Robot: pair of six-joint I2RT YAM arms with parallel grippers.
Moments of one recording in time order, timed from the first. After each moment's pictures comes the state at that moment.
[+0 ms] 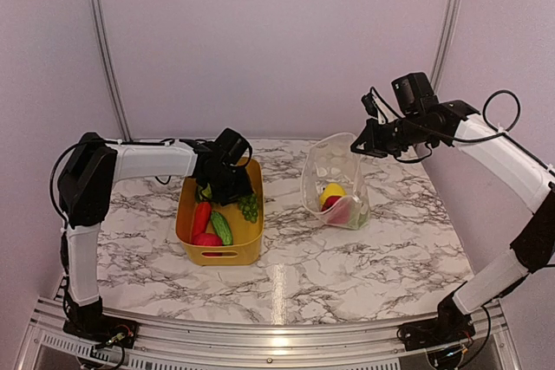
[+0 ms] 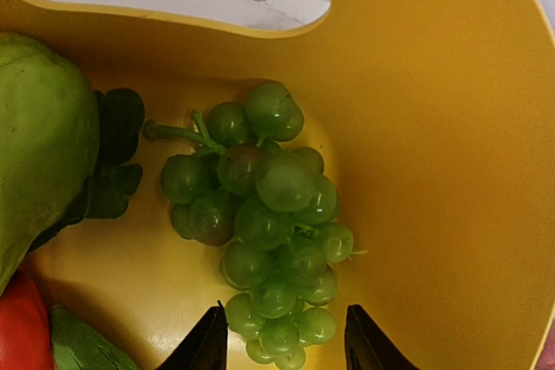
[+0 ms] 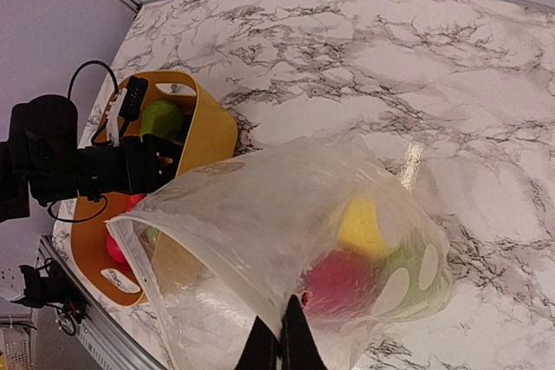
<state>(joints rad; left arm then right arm) -0.69 2.06 1.54 -0.51 -0.06 -0.94 0.43 1.46 1.46 -0.76 -0.31 0.34</state>
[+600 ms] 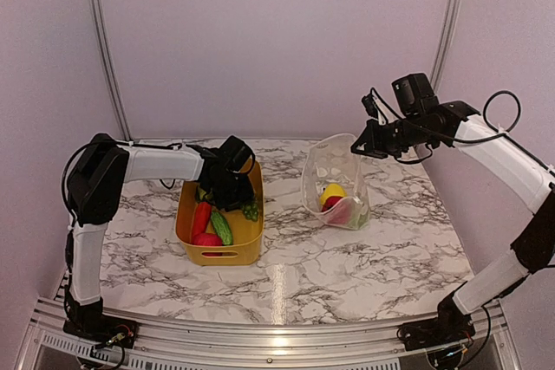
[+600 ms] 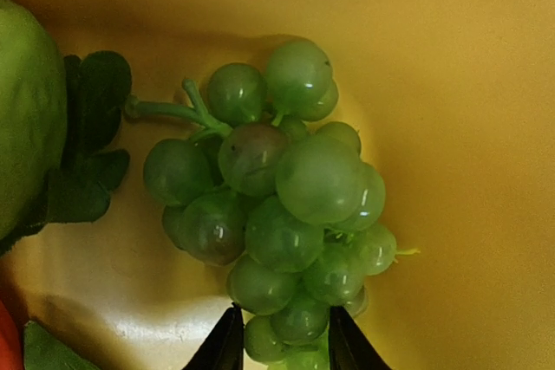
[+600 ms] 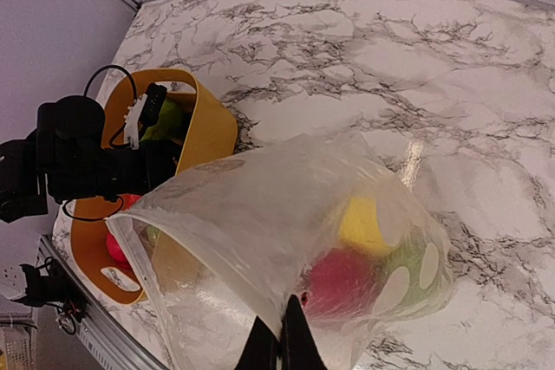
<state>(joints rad) -0.69 2.13 1.56 -0.51 -0.03 -0.95 0.43 1.45 1.45 -0.76 -0.31 0.35</state>
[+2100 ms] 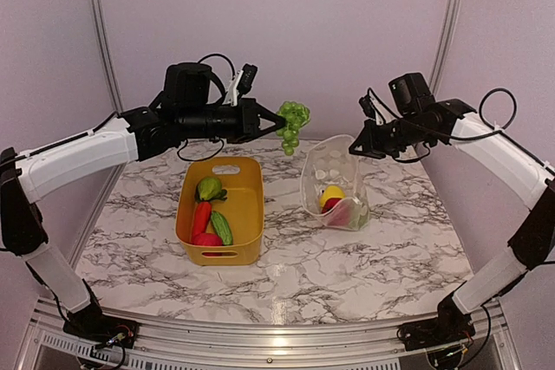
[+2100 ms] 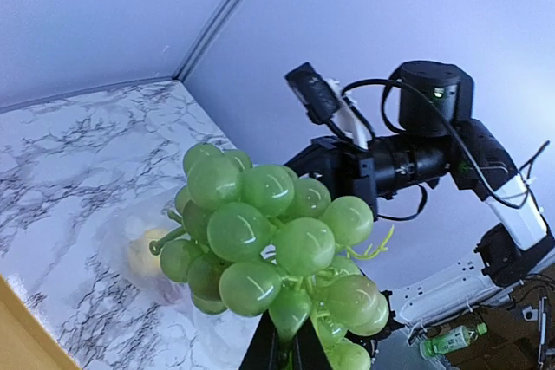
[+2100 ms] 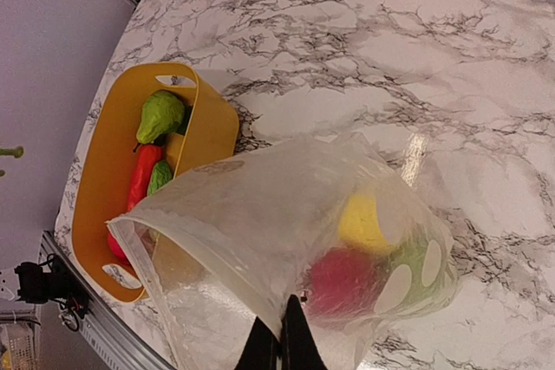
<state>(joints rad) -0.78 1.62 1.49 -0.13 0.36 -0.62 0.43 1.48 1.48 -0.78 -0.32 0.35</state>
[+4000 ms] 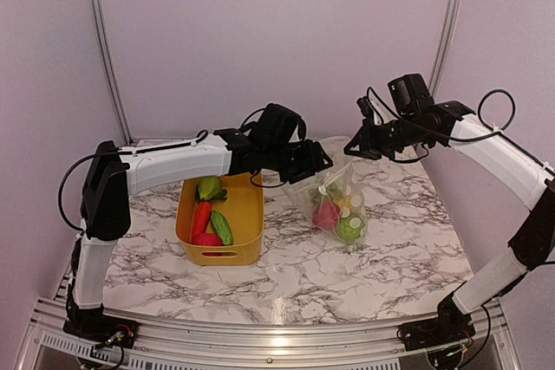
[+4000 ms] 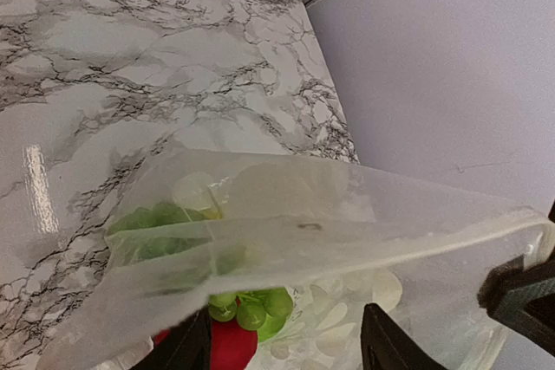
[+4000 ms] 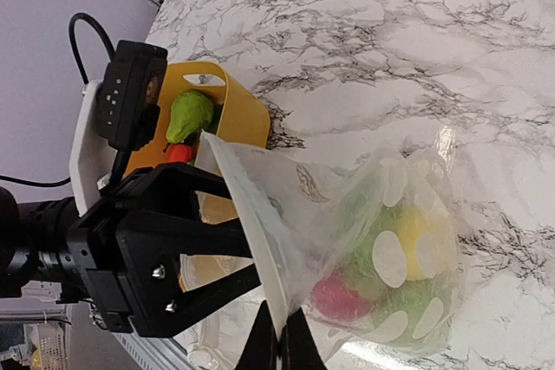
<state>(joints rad) -0.93 2.19 1.95 -0.31 0.11 -0.90 0.44 1.48 1.46 -0.74 -0.39 0.42</state>
